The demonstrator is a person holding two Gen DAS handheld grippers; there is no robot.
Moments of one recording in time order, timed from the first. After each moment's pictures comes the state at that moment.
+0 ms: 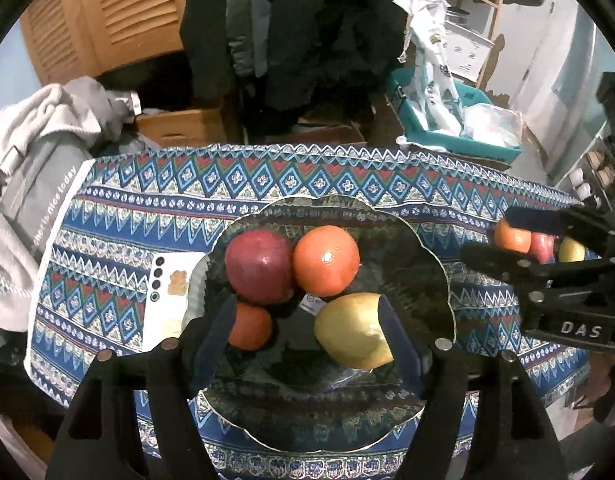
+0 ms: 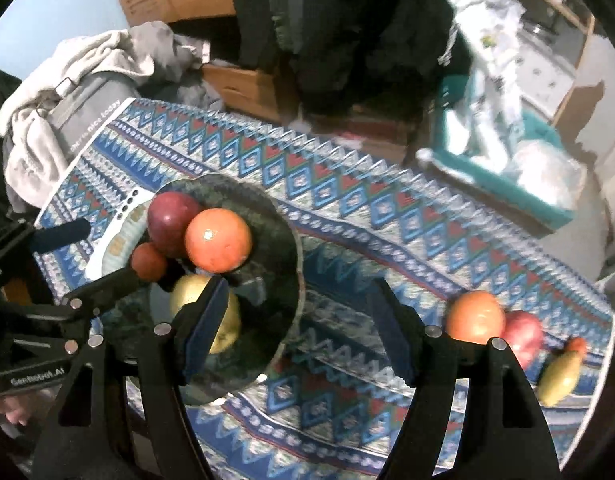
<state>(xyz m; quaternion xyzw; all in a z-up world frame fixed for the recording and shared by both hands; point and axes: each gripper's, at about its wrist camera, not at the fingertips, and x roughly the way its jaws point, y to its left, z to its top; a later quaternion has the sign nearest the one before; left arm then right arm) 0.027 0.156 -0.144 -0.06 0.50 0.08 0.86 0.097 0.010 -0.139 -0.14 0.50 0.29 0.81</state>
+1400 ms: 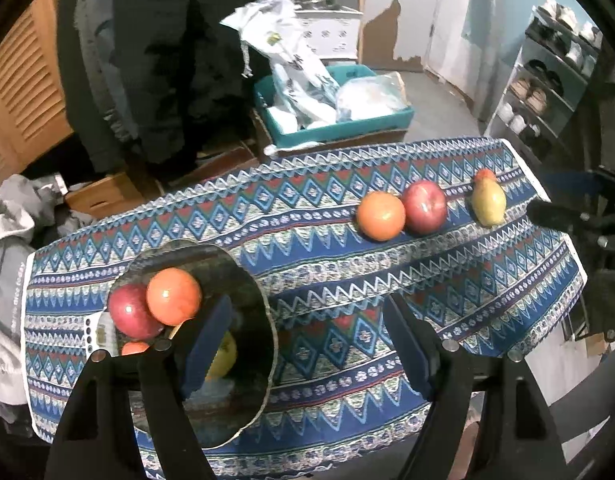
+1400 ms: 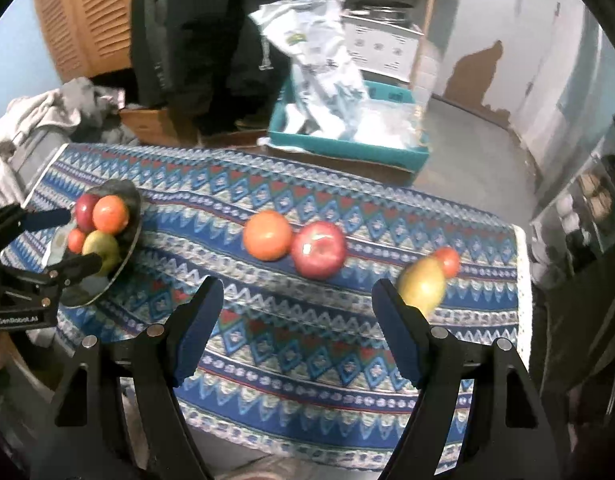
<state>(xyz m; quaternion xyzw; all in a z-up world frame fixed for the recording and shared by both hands) 0.037 -0.001 -0.109 0.03 0.49 -0.06 0.87 0.060 -0.213 -0.086 -0.09 0.47 0.16 0.86</state>
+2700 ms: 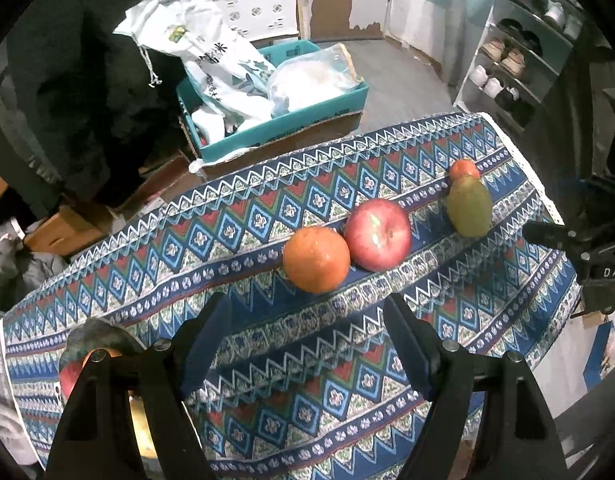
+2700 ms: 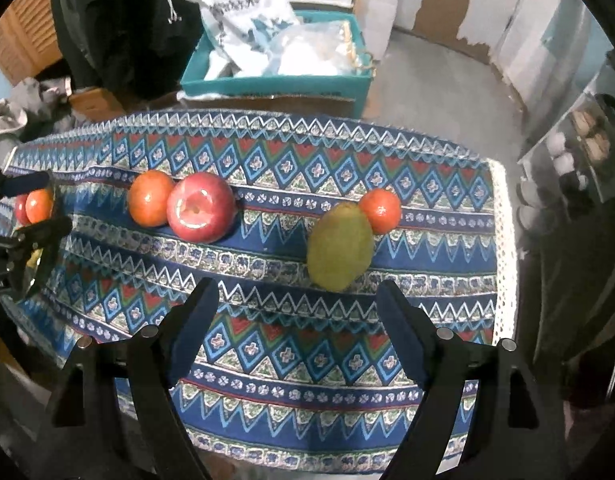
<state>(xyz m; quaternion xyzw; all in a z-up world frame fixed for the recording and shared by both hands) 0.132 -0.084 -0.136 0.08 0.53 -0.12 0.84 0.127 -0.309 -0.143 -0.07 0.57 0.12 0.81</state>
